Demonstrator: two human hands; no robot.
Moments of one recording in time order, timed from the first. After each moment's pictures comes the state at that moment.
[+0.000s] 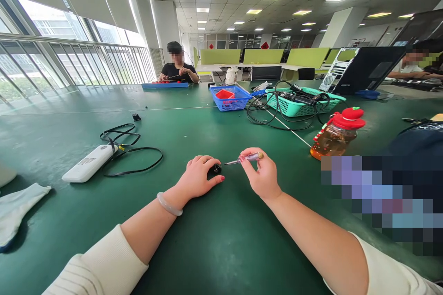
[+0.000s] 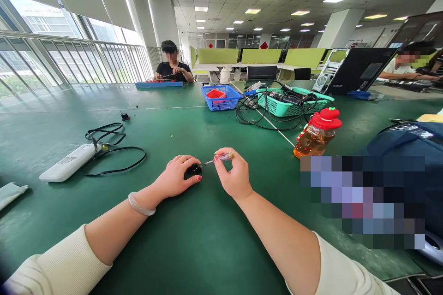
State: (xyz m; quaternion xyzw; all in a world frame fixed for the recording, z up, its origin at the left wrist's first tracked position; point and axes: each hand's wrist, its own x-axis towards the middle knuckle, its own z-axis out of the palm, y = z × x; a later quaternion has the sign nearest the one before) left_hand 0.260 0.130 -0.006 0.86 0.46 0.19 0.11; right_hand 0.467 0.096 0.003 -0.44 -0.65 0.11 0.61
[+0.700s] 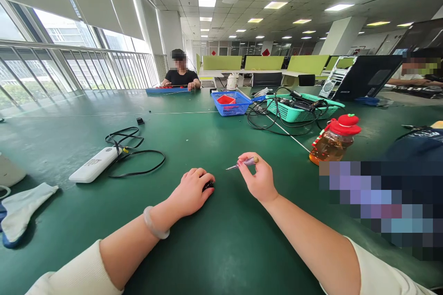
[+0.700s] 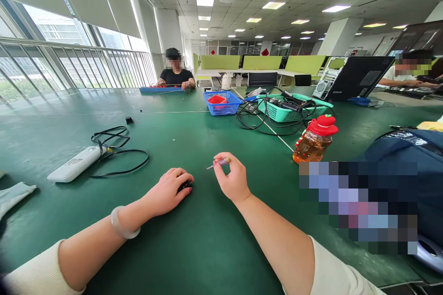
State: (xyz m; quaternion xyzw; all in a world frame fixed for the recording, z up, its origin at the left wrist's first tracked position) left_hand 0.245 0.093 0.006 0.87 0.46 0.15 0.11; right_hand 0.466 0.097 0.002 -0.44 -0.67 0.09 0.60
